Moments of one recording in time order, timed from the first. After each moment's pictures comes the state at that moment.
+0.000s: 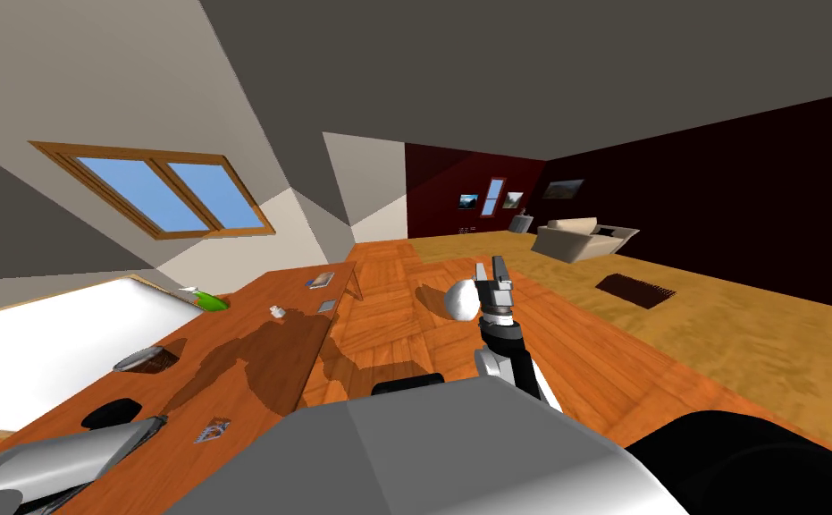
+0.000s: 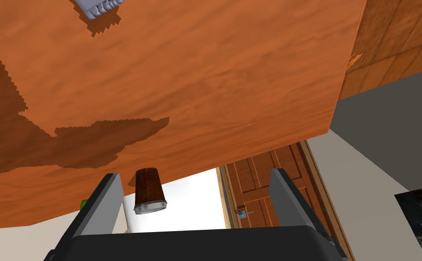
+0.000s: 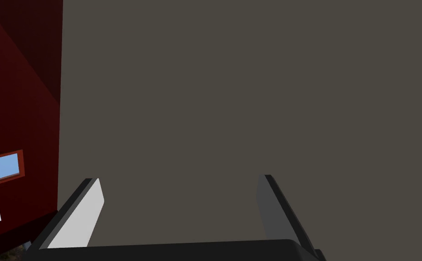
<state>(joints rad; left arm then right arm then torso) 0.09 1.09 -0.27 -0.75 0.63 0.60 -0.51 0.53 -0.01 0.05 -2.34 0.05 -0.54 0.10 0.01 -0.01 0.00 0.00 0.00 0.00</state>
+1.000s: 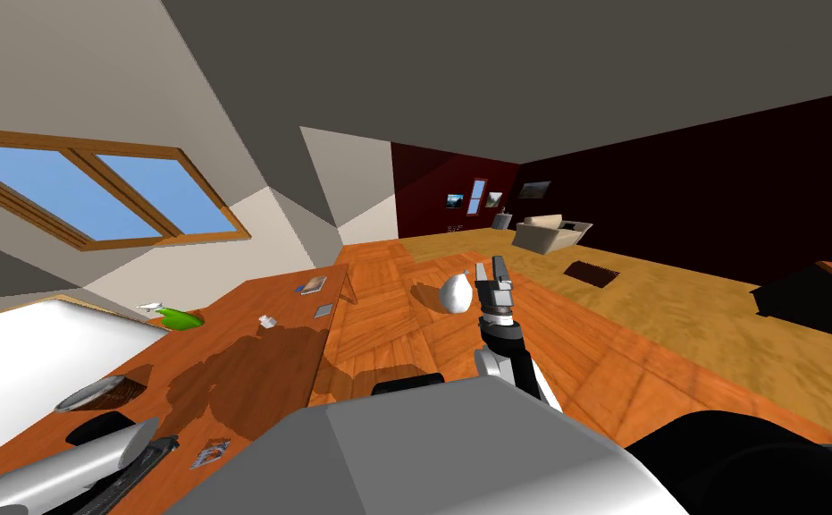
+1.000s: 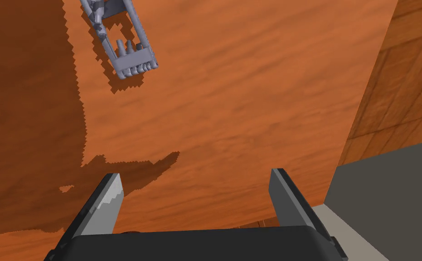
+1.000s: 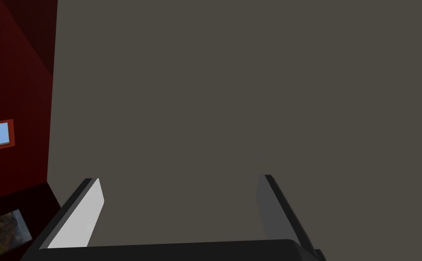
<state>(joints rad) 0.14 1.00 -0.12 -0.76 0.81 0.81 -0.57 0.53 -0.01 0.05 -2.34 0.05 -0.54 0.10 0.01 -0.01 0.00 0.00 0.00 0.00</state>
